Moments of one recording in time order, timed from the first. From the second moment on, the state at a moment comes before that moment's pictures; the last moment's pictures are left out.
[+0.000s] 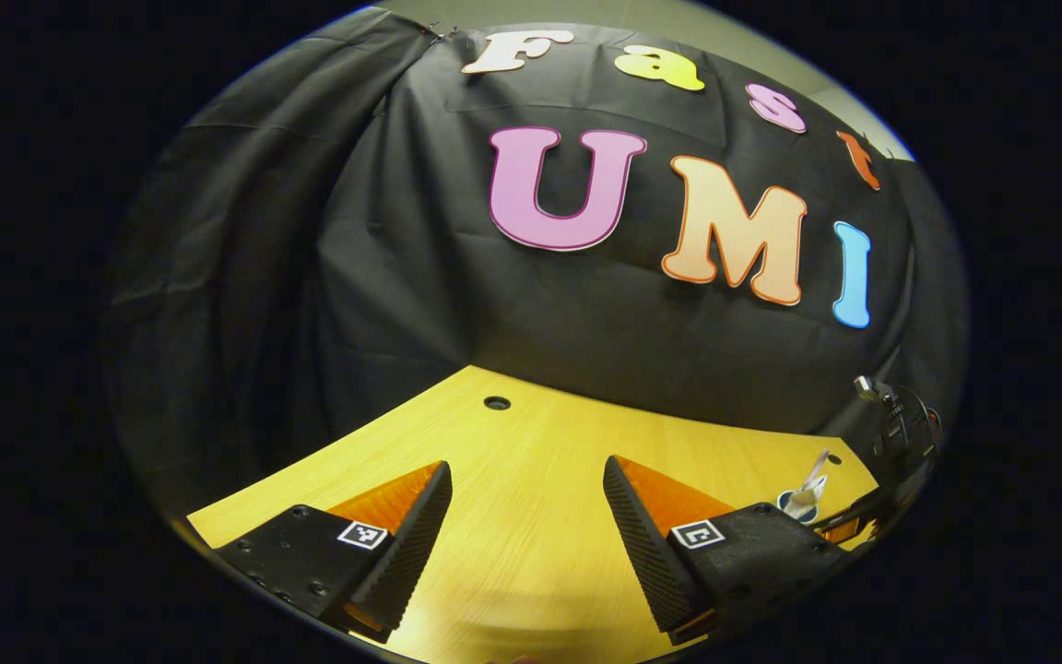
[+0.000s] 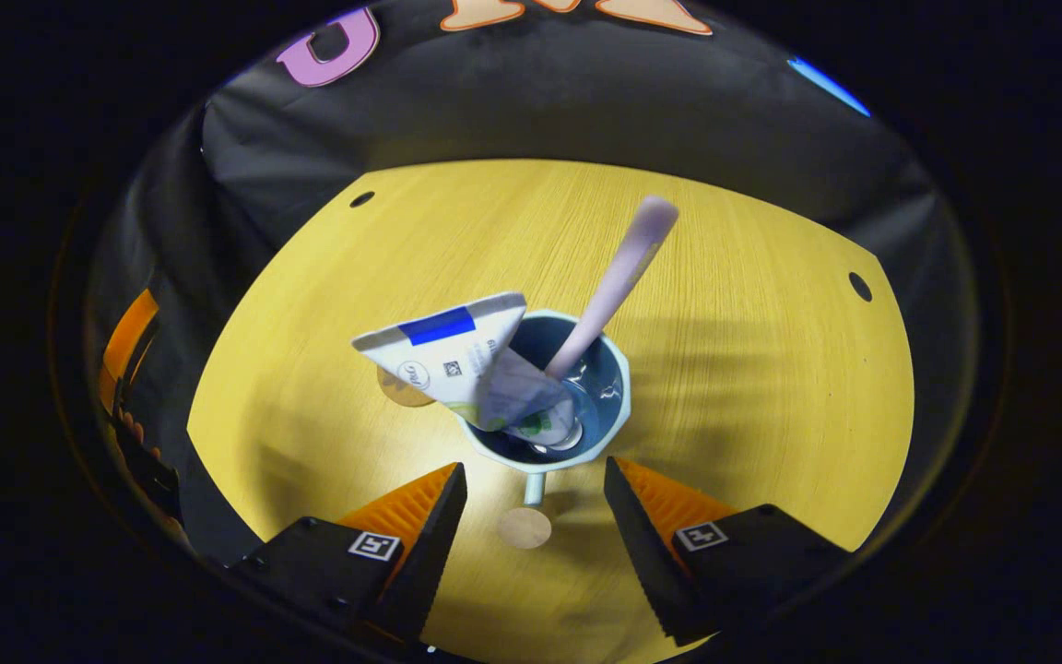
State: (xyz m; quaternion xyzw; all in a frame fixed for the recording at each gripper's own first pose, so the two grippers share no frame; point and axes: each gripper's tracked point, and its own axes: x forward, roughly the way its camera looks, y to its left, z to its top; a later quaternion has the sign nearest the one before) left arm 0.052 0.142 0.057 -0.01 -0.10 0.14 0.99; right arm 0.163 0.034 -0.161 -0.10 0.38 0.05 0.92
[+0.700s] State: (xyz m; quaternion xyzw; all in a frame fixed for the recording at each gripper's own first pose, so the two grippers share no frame) left arm 0.047 0.139 0.025 -0.02 -0.06 0.13 0.99; right arm 0.167 0.023 -0.167 -0.14 0.41 0.02 0.90
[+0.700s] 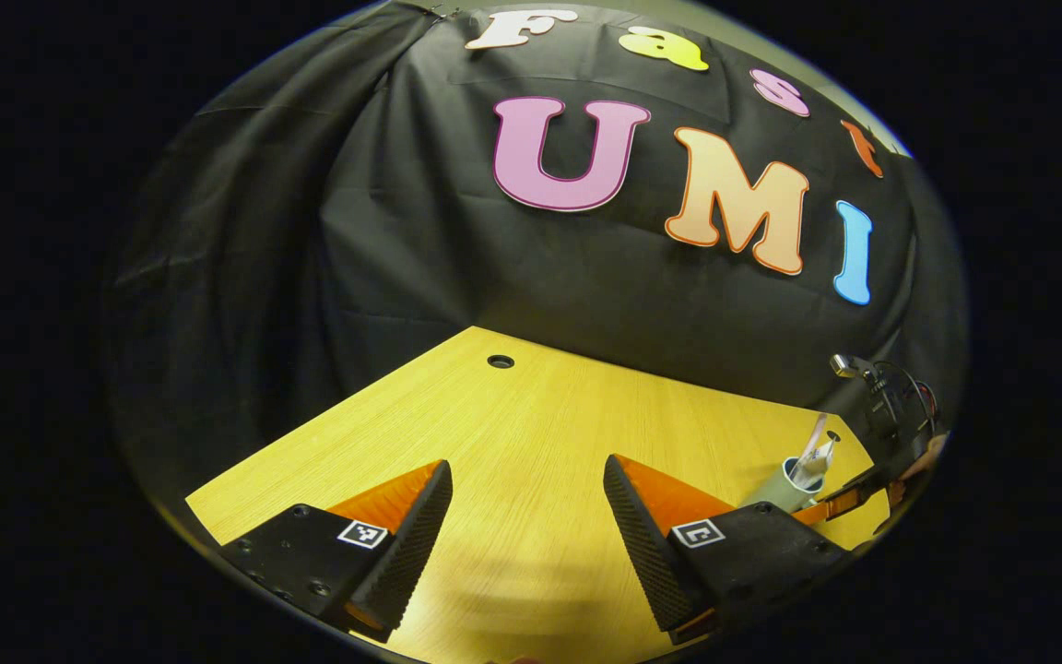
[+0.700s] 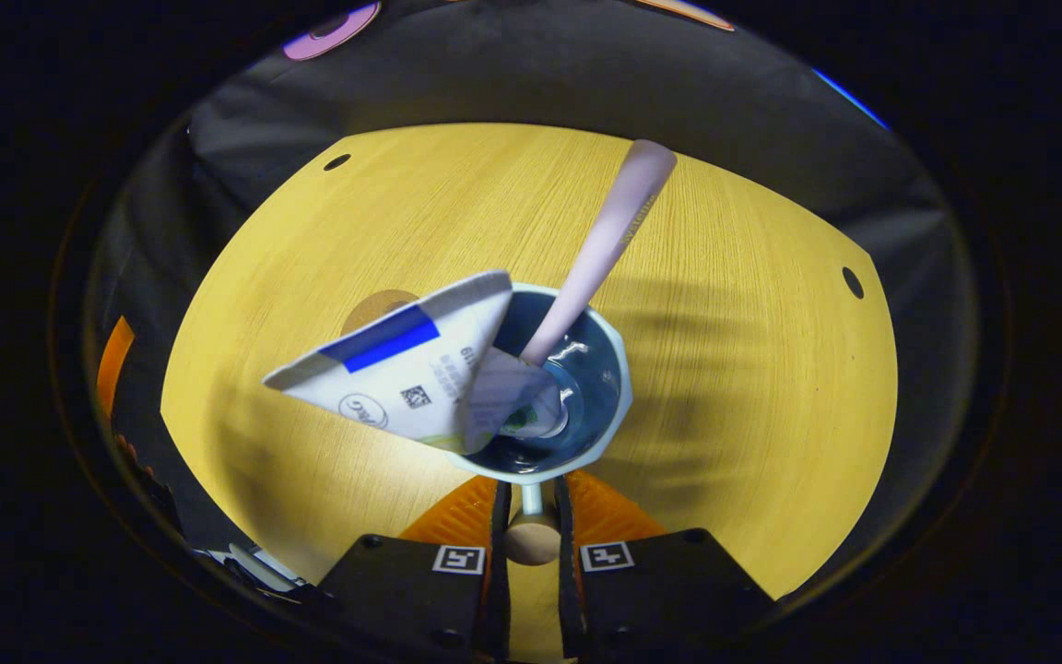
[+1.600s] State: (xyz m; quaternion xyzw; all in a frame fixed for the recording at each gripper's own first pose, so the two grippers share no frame) left arm 0.021 0.190 0.000 -0.03 -0.03 0.17 0.98; right arm 0.200 0.149 -0.151 -0.18 0.39 0.10 0.90
